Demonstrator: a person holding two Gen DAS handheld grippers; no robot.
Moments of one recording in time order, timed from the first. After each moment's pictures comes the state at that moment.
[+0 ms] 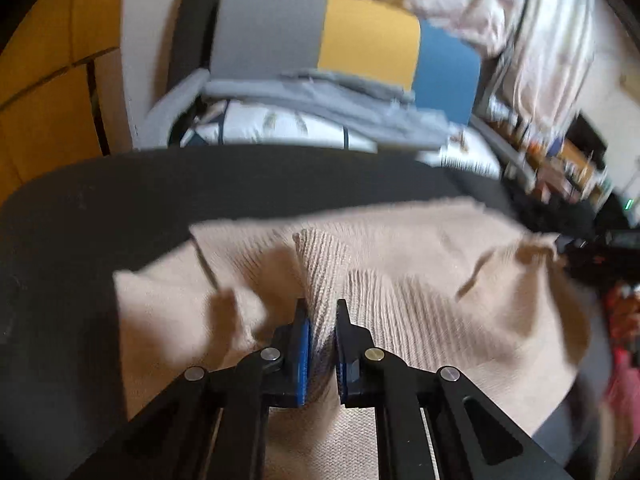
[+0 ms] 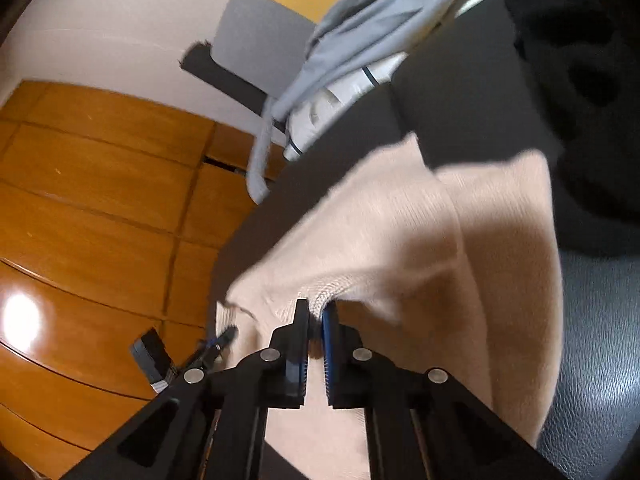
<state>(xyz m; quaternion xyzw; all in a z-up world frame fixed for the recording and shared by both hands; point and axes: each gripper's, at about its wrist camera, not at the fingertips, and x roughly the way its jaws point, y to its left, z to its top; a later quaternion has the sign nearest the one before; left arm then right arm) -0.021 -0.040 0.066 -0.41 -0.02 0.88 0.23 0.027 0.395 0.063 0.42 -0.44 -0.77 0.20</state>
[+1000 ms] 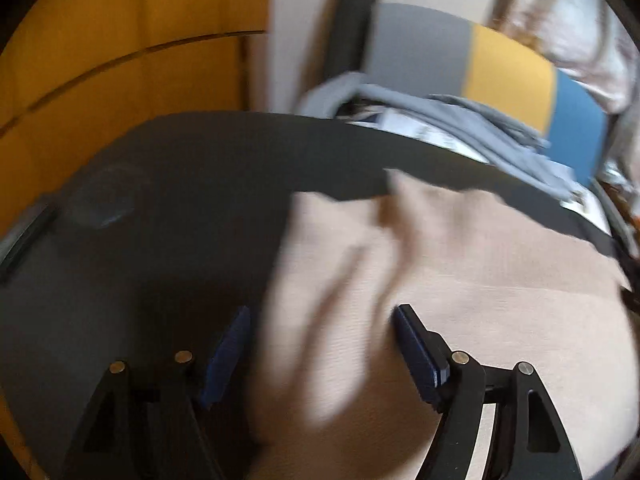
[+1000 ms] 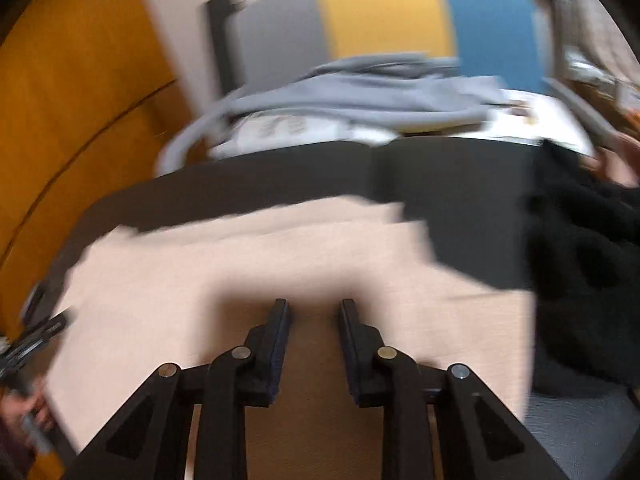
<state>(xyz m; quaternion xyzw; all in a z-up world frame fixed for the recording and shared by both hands) 0.020 -0.113 0.013 -0.41 -0.06 0.91 -0.03 -0.003 0.346 0.067 0.43 -0.11 -0.90 -0.01</state>
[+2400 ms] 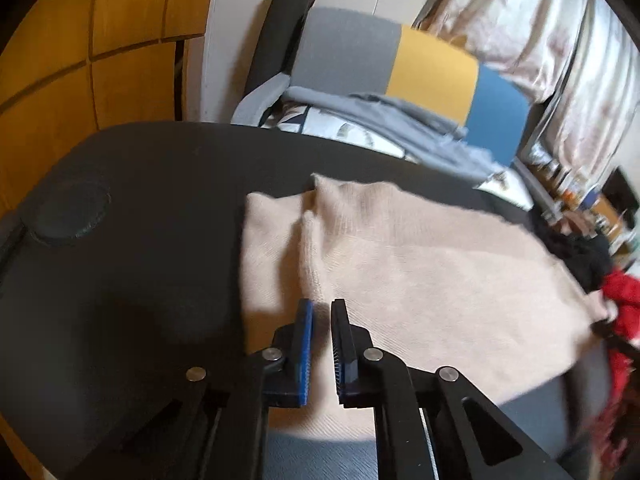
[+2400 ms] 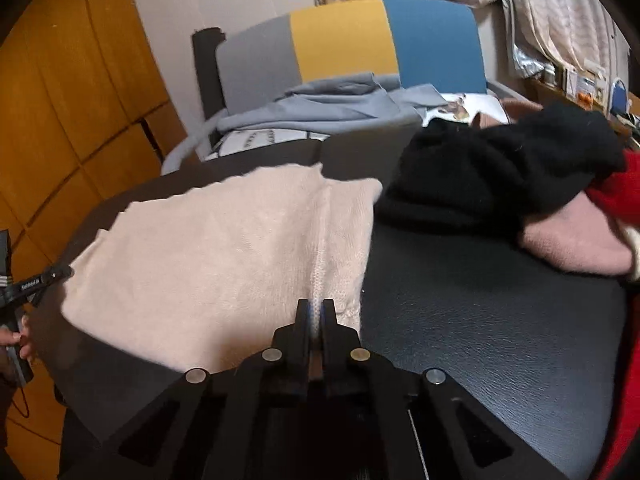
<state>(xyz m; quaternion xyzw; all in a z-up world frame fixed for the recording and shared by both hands) 0.066 -0.125 0.054 -0.41 -0.07 0.90 0.13 0.192 0.360 0.083 0.39 -0.11 -0.91 0.02</state>
